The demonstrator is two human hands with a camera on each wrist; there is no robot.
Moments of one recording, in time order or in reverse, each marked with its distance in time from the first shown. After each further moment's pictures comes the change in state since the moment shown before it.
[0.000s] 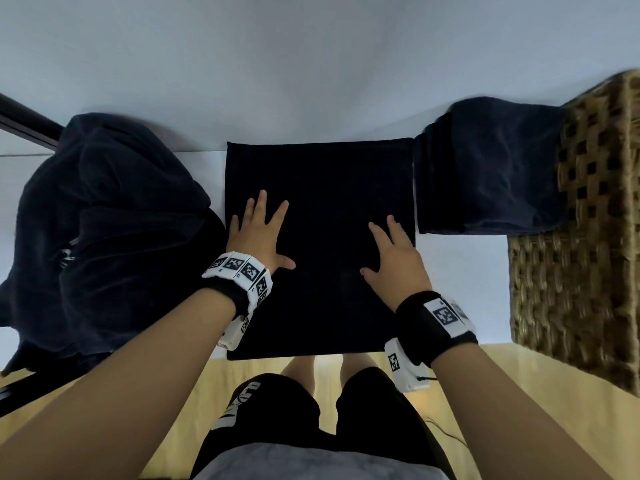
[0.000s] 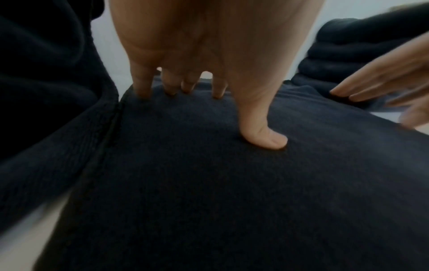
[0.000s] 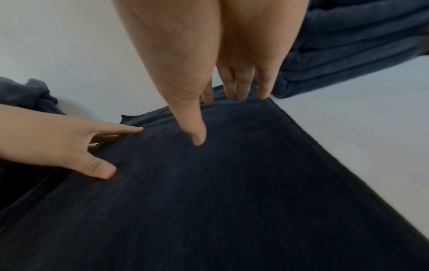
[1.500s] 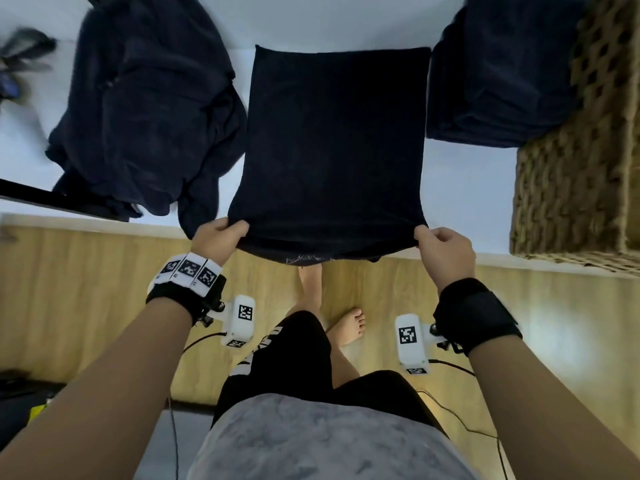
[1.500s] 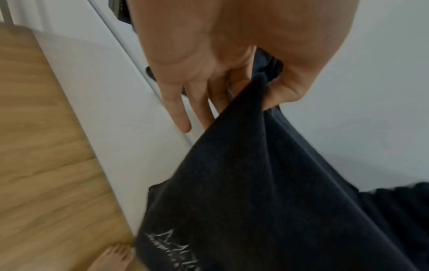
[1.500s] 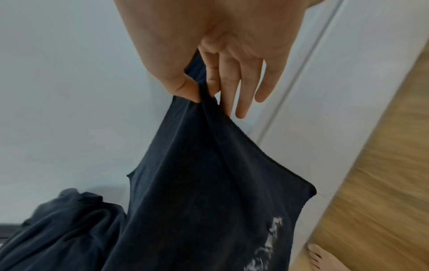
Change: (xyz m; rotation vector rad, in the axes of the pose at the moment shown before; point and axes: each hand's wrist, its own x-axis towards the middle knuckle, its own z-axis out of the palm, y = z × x) left_hand -0.200 -0.015 0.118 -1.285 0.275 -0.571; right_hand -0.144 0.090 0.053 0.795 0.197 0.440
